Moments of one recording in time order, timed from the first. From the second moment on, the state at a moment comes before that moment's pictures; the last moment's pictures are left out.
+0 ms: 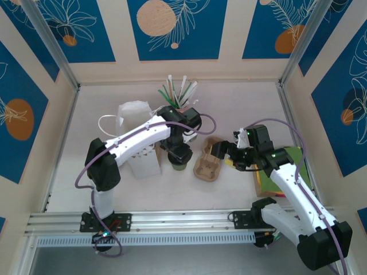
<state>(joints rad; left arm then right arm) -0.90 1.90 1.79 -1.41 0.02 -0.21 0.30 0.89 0.76 -0.78 -0.59 0.70</state>
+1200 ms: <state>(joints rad) -0.90 1.91 1.77 -1.38 0.01 -0.48 0.30 0.89 0.74 -0.77 -0.60 0.70</state>
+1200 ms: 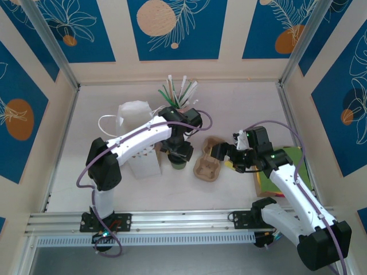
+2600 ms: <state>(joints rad) -0.91 1.94 1.79 -1.40 -0.02 -0.40 0.30 0.85 0.72 -0.78 -0.60 0.71</state>
